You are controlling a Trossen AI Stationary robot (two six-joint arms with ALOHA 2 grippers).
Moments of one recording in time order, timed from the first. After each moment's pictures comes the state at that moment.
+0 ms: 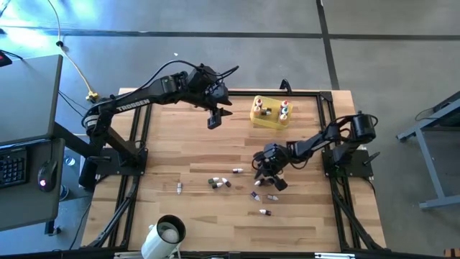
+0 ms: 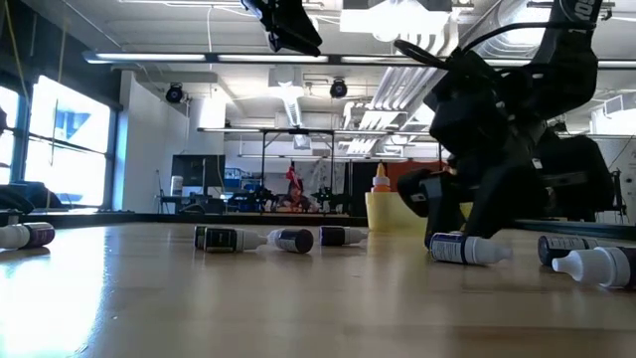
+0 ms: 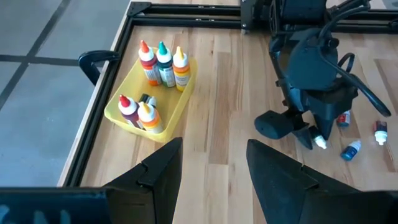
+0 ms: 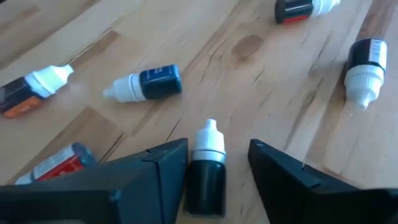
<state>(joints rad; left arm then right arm) 0.35 1.55 1.64 -0.74 0.17 0.21 -0.01 1.75 0.51 0.44 -0.48 -0.36</state>
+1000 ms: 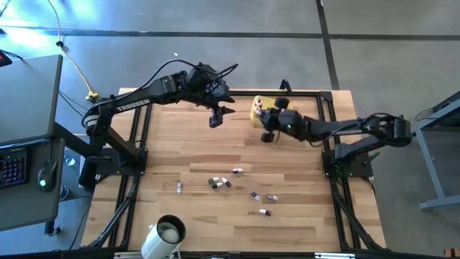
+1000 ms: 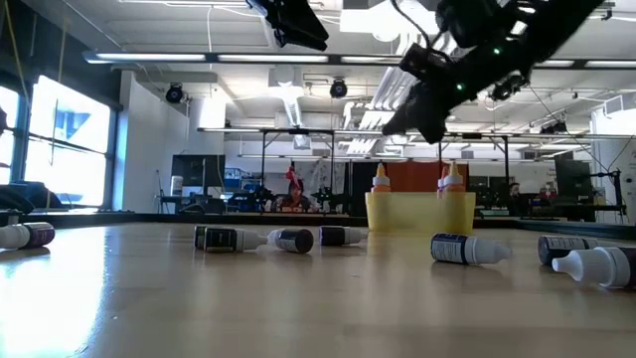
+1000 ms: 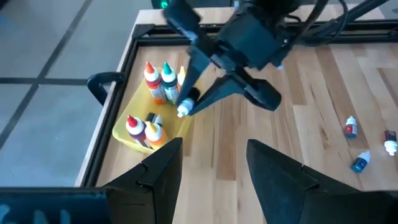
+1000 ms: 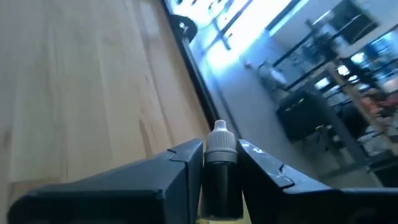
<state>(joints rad) 0.35 1.55 1.64 -0.67 0.17 0.24 -0.24 1.31 0.62 0.30 0.43 -0.49</state>
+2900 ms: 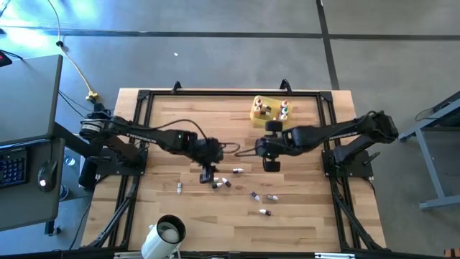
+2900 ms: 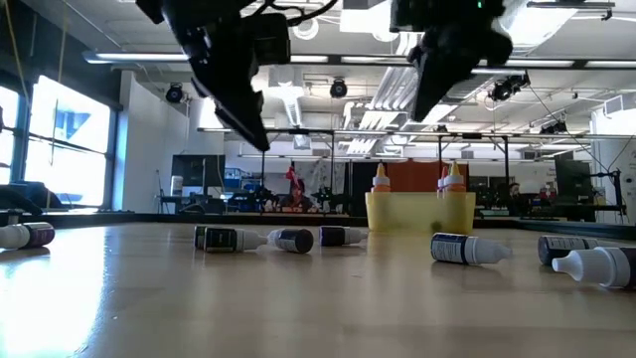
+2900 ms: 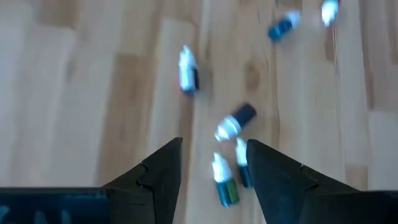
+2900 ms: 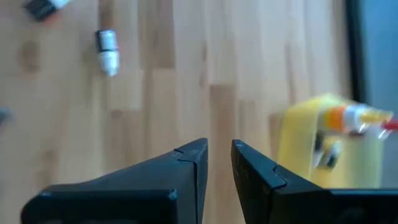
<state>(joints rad) -0.07 1.52 1.05 -0.45 0.07 -0.20 0.10 1.50 1.20 -0.84 0.37 0.03</state>
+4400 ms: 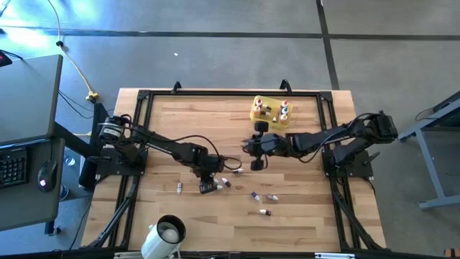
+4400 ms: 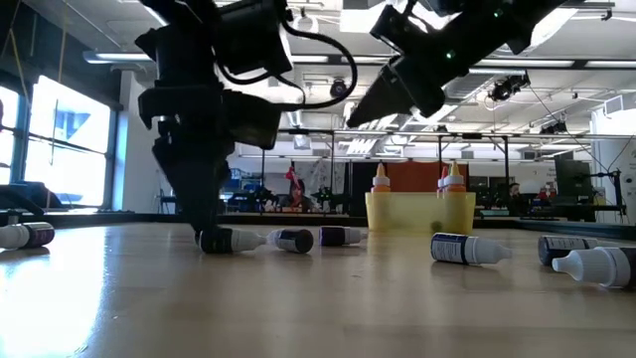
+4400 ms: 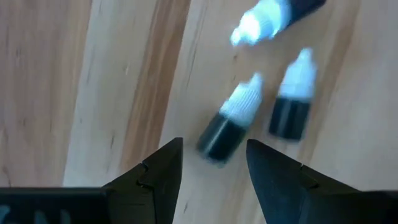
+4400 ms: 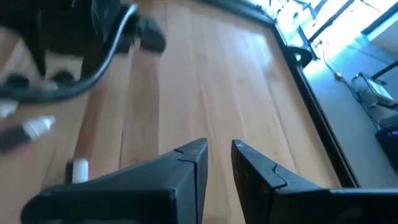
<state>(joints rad) -0.14 1.75 1.03 -0.53 0.11 -0.40 0.05 1.50 0.82 0.14 0.35 -0.23</state>
